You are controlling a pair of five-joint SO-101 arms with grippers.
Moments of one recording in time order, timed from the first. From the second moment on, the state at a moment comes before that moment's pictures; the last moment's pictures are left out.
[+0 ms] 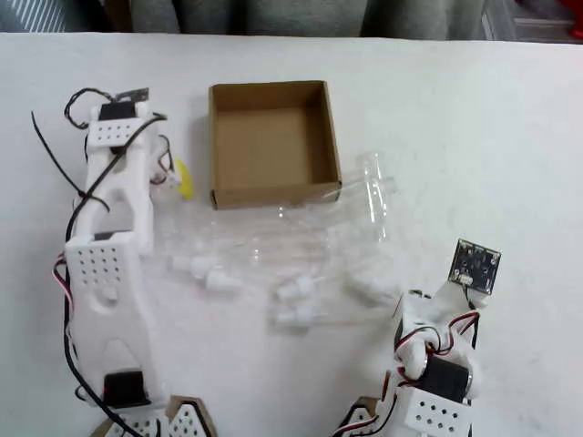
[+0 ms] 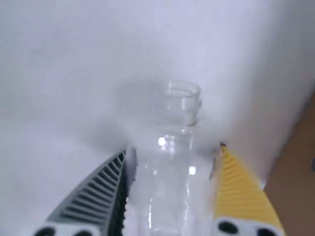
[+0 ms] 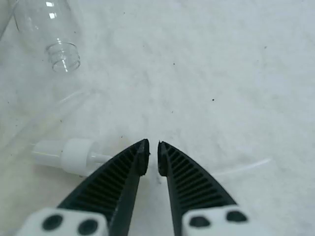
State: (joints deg) left arm -12.7 52.2 -40.4 90.8 10.6; right arm 15.2 -102.9 96.4 67.1 0.0
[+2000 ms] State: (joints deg) left arm -32.2 -1.7 37.2 48.7 9.0; right arm -6.2 -102.8 92.8 41.2 21.0
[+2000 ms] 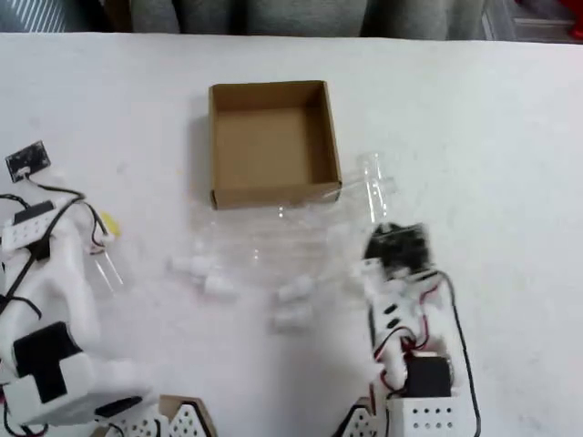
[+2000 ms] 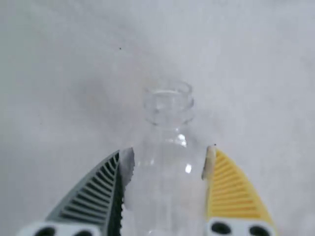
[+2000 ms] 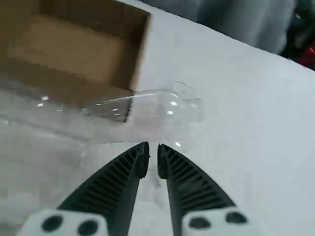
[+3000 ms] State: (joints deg) left arm -32.3 10.3 24.2 55.2 9.0; right arm -56.5 -29.5 53.2 44.6 32.0
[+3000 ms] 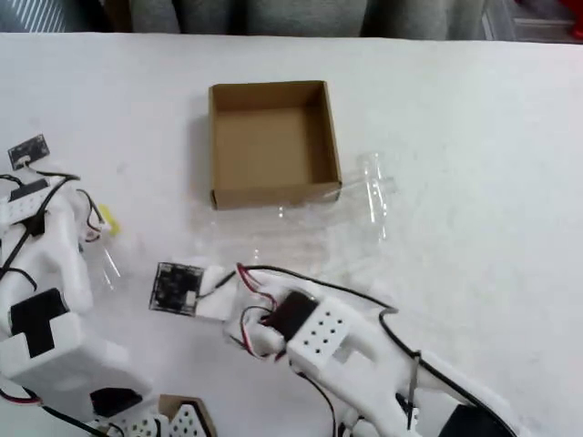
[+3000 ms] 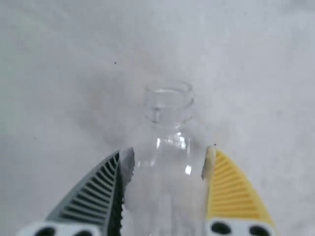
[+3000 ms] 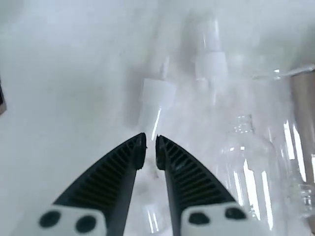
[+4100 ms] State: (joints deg) left arm -32.3 10.6 23.7 55.2 9.0; right arm -58.9 -7.7 48.0 37.9 31.0
